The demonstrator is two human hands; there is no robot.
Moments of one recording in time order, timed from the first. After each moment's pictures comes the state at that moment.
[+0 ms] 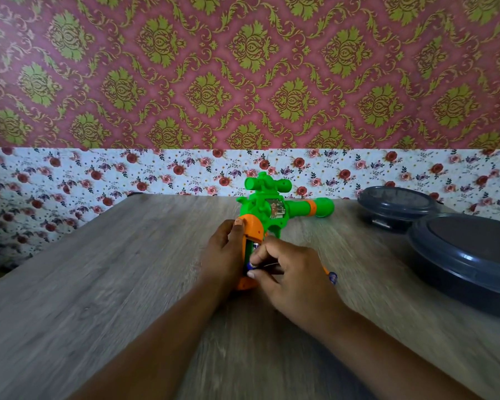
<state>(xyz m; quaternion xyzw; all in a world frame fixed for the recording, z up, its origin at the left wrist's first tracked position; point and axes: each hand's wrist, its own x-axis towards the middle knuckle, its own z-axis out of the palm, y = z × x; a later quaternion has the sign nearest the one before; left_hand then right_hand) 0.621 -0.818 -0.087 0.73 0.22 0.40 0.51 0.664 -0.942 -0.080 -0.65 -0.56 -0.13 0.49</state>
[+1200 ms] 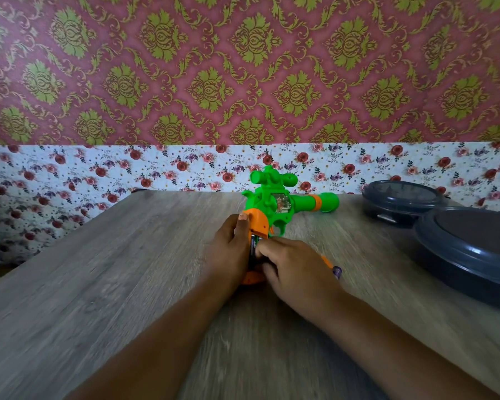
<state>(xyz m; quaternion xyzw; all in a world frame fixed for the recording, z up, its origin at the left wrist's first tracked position) 0.622 -0.822 -0.089 0.73 0.23 0.39 0.52 0.671 -0.937 -0.076 -0.72 -0.60 -0.15 0.30</state>
